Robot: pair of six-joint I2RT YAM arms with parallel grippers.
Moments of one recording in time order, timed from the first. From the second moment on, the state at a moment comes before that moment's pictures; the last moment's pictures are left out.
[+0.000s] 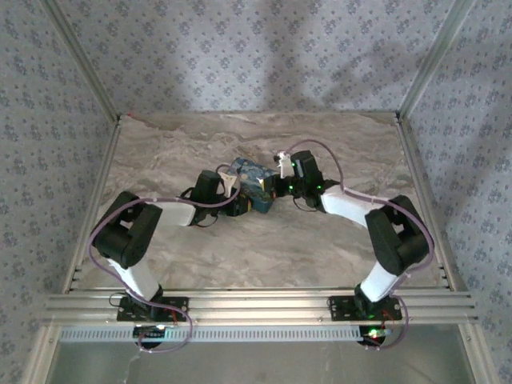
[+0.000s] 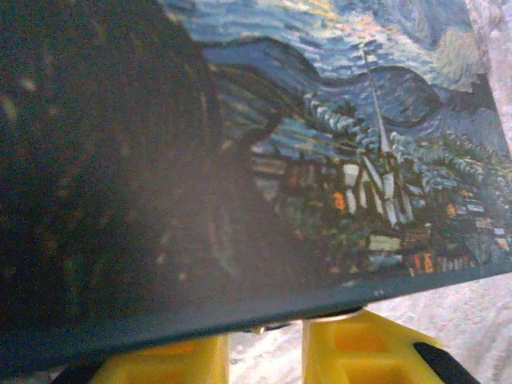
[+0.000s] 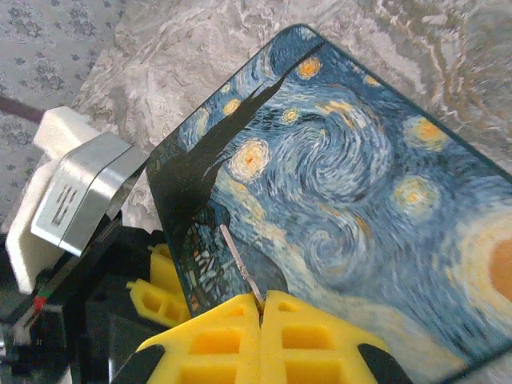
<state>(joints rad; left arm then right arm) -0.53 1.72 0.75 0.23 0.48 -0.44 0.53 1.62 0.91 0.12 -0.40 0.37</state>
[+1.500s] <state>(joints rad) -0.56 1.66 0.79 0.17 0.56 -0.81 0.81 1.57 0.48 0.53 -0.01 0.32</state>
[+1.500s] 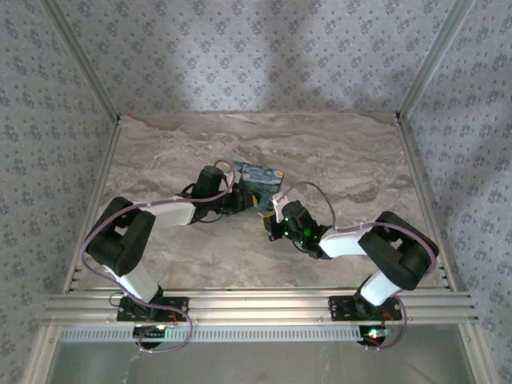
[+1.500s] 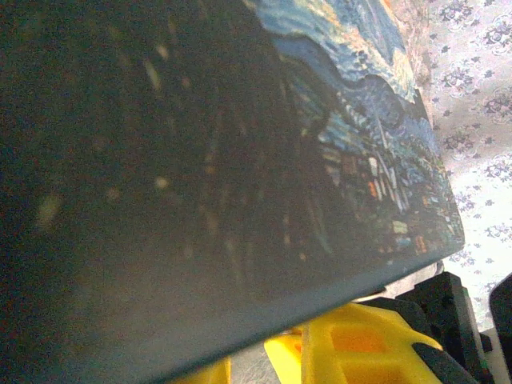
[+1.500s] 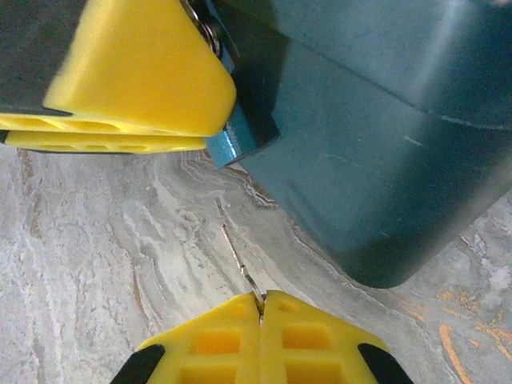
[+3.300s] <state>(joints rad) -0.56 1.66 0.79 0.17 0.56 -0.81 0.79 1.62 0.50 0.61 0.02 0.35</state>
